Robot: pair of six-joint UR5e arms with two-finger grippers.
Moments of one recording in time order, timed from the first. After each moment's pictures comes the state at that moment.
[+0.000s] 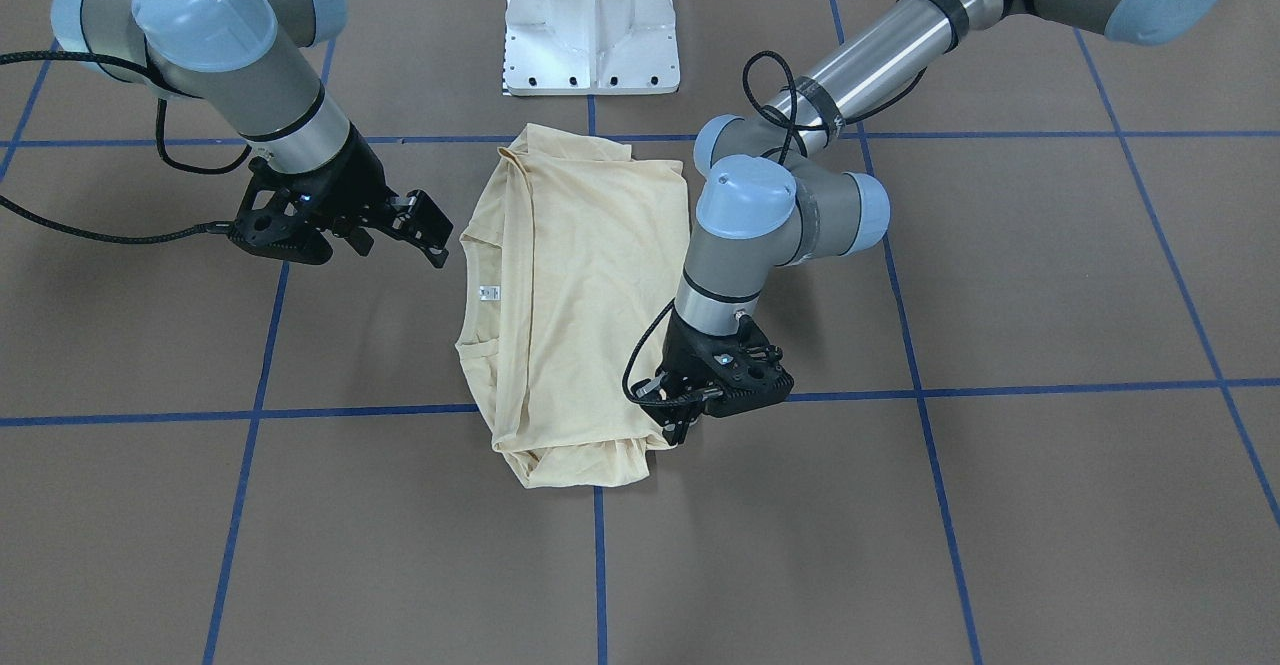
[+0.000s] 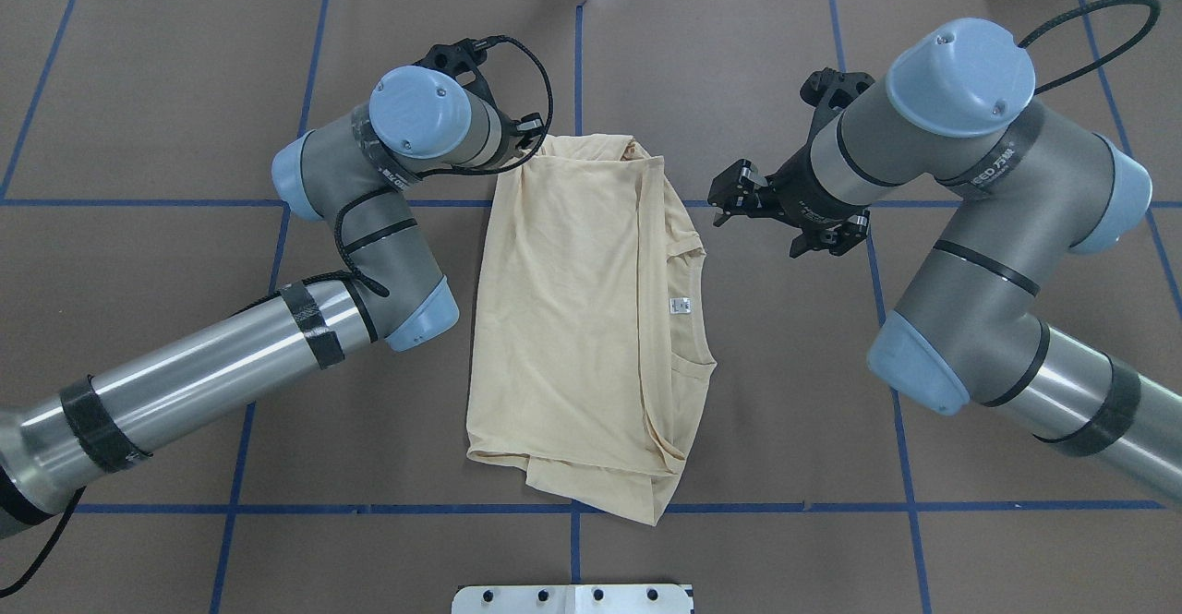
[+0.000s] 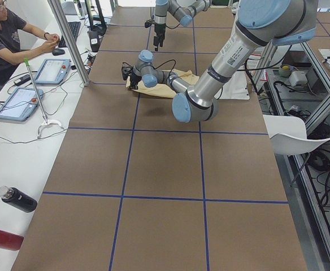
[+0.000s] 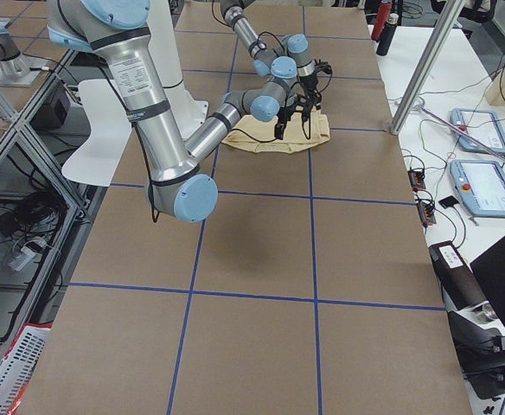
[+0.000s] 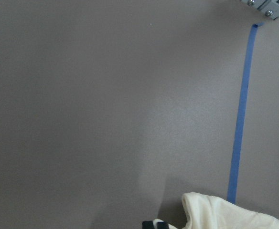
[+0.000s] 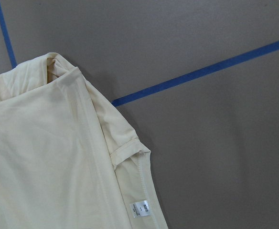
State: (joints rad) left arm -0.66 -2.42 -1.14 -2.20 -1.67 -1.51; right arm 0.74 -1.14 1.86 -1.41 2.08 1.44
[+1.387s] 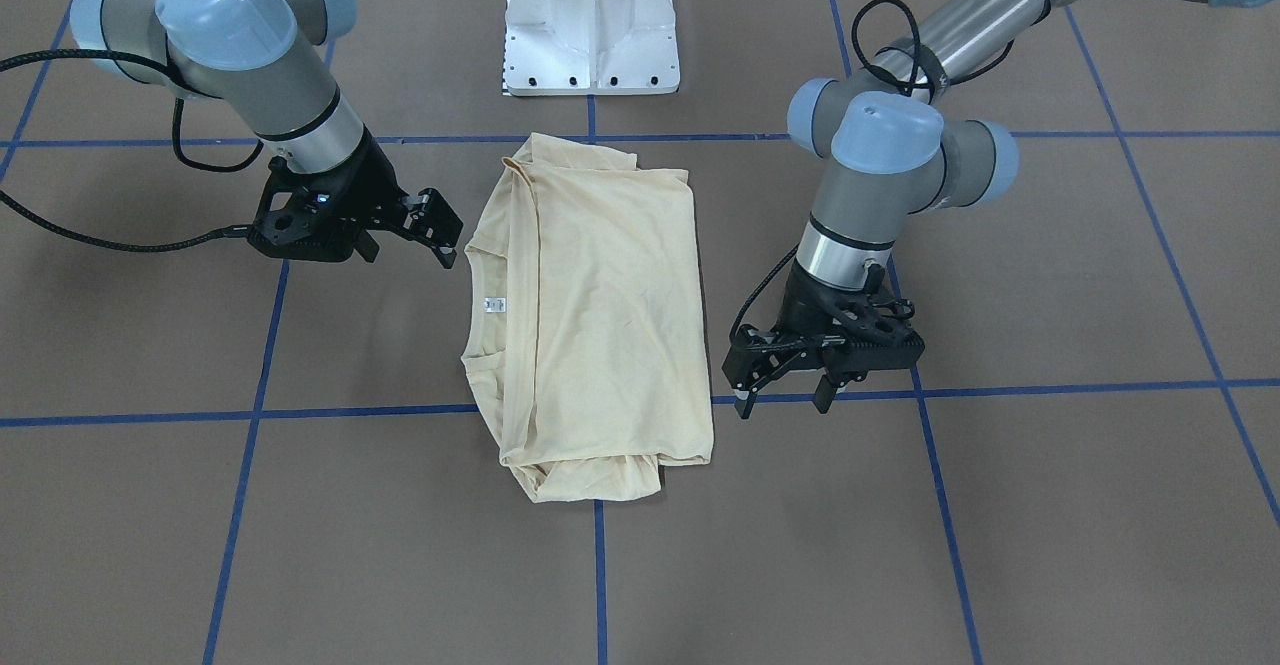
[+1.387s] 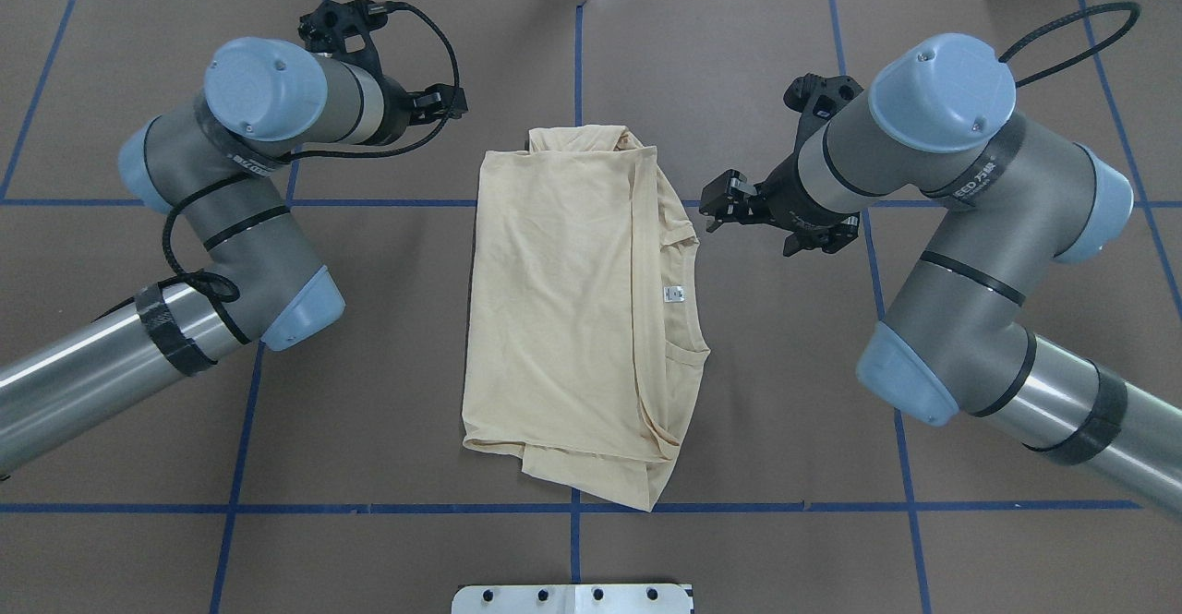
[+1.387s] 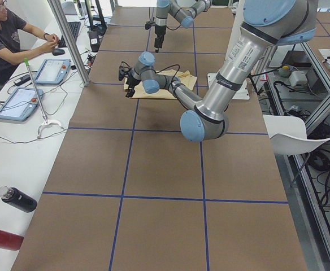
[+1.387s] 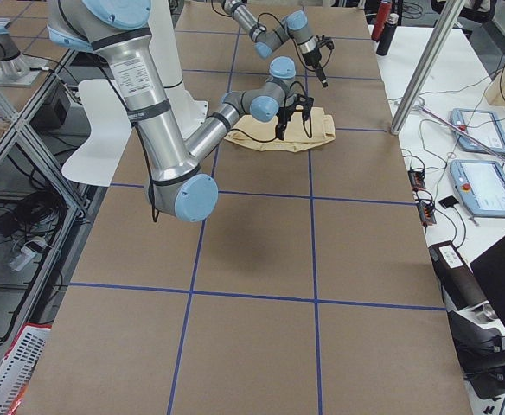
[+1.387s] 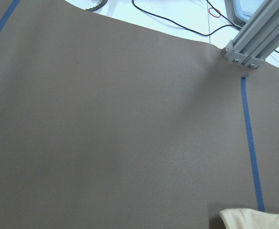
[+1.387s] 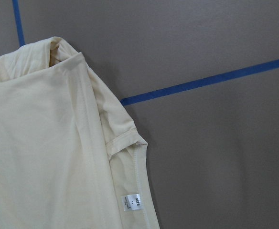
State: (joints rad) left arm -0.76 -2.16 -1.50 -2.12 -1.70 -1.28; right arm 0.70 -1.12 1.85 -1.42 2.01 1.34
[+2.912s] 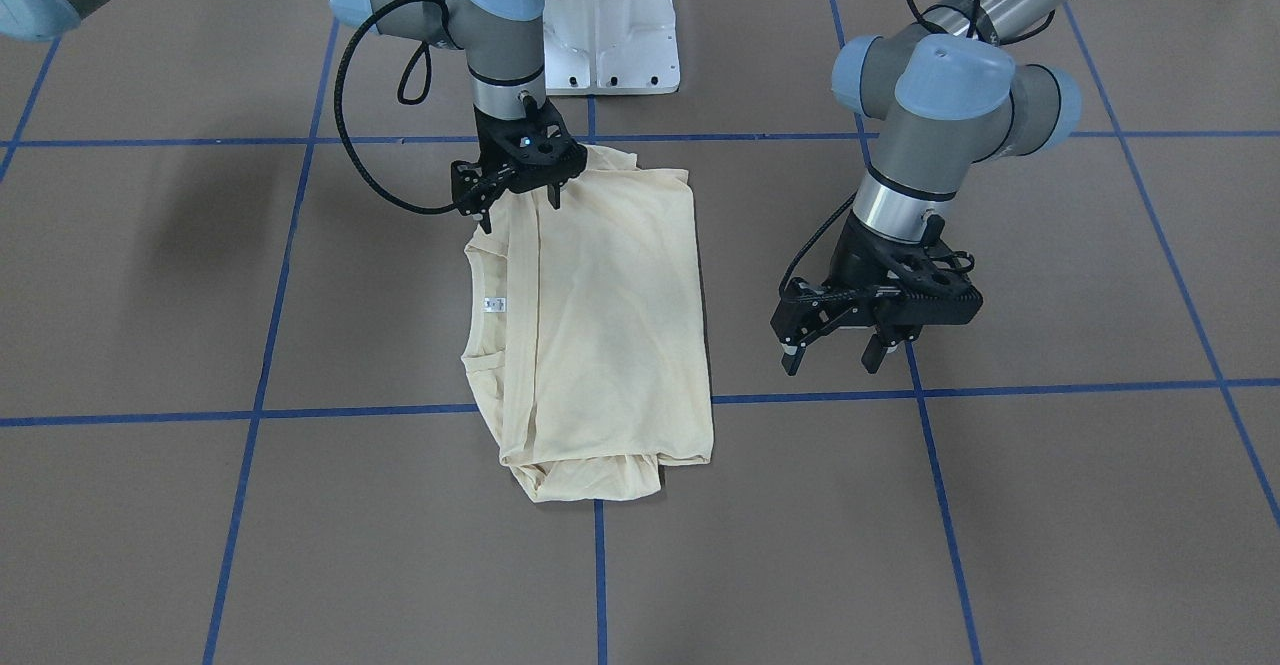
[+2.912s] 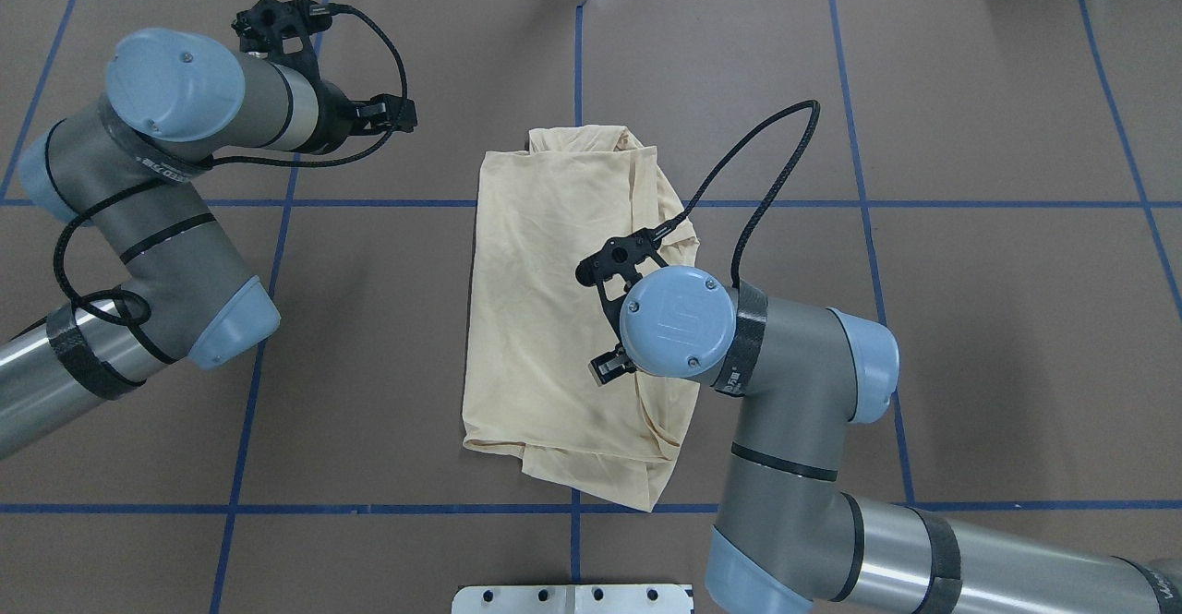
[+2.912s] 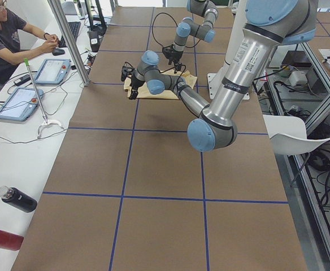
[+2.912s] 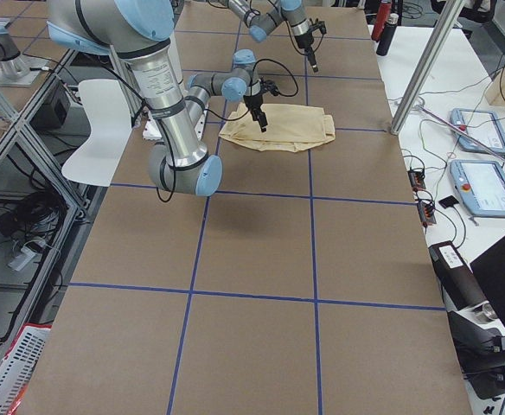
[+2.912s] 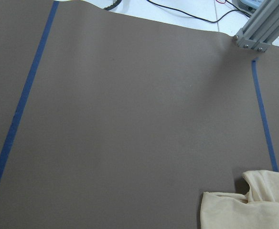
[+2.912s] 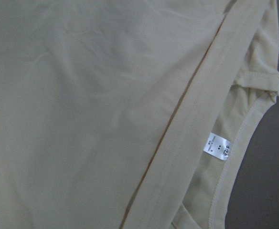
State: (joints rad) left arm -0.78 -2.07 -1.64 -2.05 -1.74 -1.22; right arm 0.36 -0.96 1.79 -1.66 1.62 0.83
